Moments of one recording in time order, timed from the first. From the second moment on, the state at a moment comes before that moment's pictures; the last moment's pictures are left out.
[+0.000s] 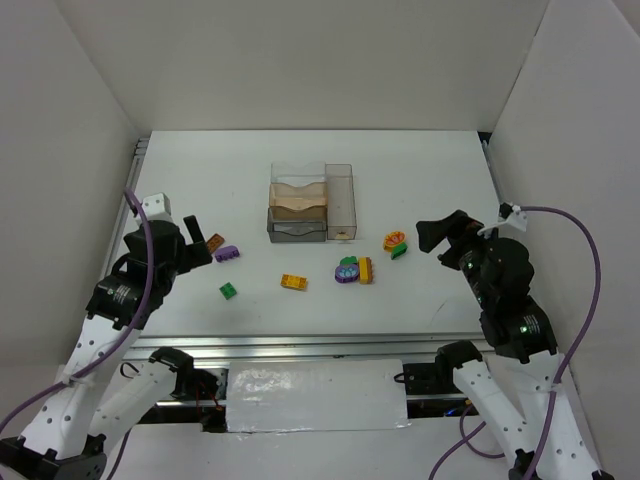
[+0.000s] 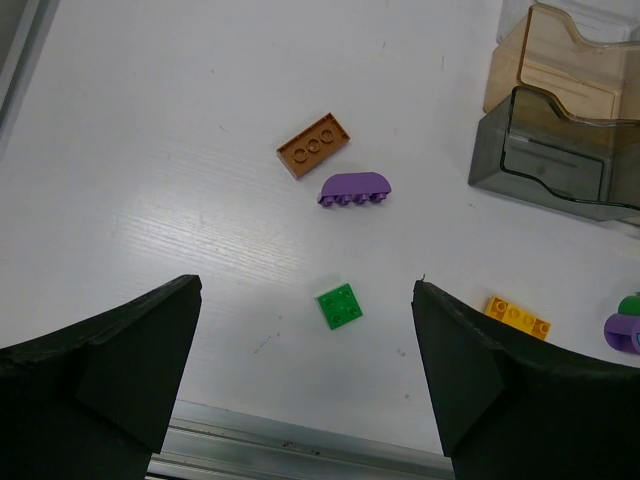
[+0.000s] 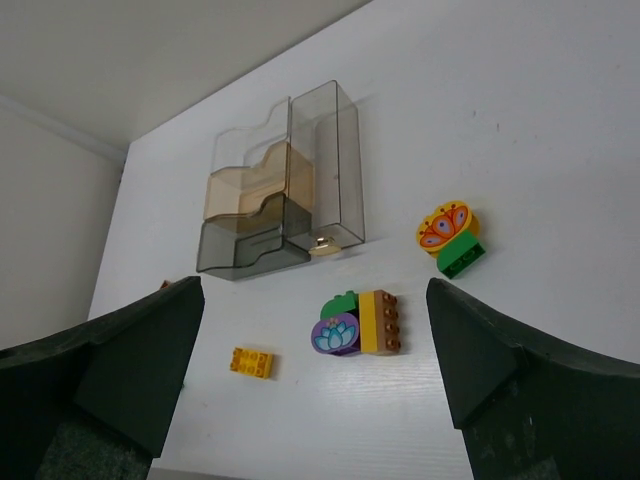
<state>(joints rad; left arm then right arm) -0.31 0.73 0.92 -0.80 -0.41 -0.45 0.24 0.52 0.86 -0.56 0.11 0.63</state>
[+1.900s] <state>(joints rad) -0.29 0.72 0.92 -0.79 -0.36 -0.45 0.62 1.54 0.84 -0.41 0.27 0.61</state>
